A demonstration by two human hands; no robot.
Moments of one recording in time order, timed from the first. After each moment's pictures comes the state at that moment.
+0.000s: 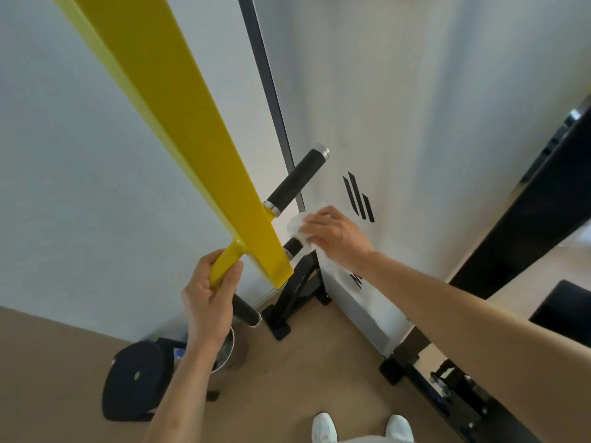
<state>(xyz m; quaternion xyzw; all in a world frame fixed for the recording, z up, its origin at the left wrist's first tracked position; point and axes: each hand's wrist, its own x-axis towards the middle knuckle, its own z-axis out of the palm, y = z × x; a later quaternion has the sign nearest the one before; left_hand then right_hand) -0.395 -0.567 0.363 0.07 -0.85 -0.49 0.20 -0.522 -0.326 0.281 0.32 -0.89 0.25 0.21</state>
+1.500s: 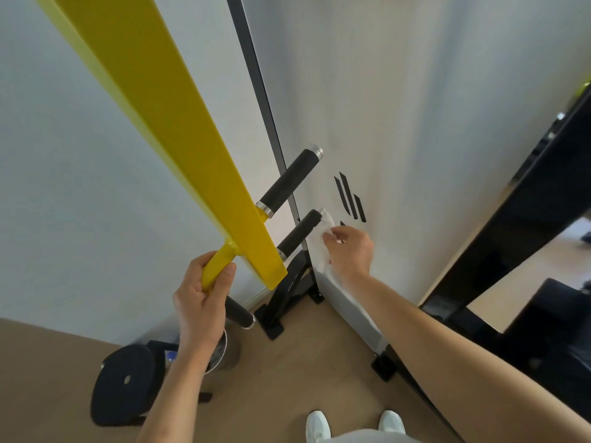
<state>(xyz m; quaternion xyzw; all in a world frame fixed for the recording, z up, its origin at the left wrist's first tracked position) -0.397 -0.566 0.364 0.06 -0.86 -0.47 0.20 -0.486 -0.342 0.291 -0.25 -0.76 0.60 0.05</state>
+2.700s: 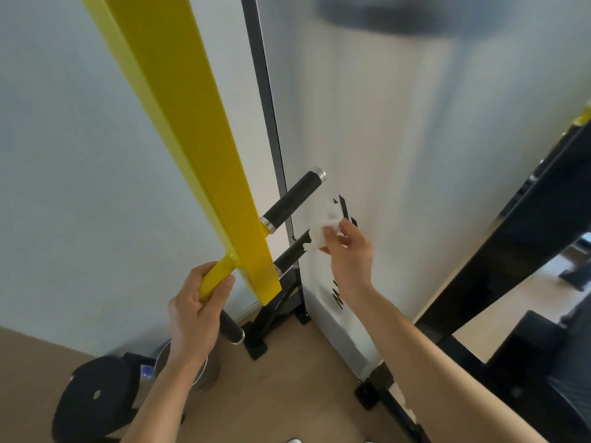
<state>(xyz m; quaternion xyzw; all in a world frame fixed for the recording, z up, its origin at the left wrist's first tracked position) -0.400 -0.569 0.362 0.05 -0.86 -0.48 0.19 -0.478 -0.340 0.352 -0.15 -0.66 0.73 0.12</state>
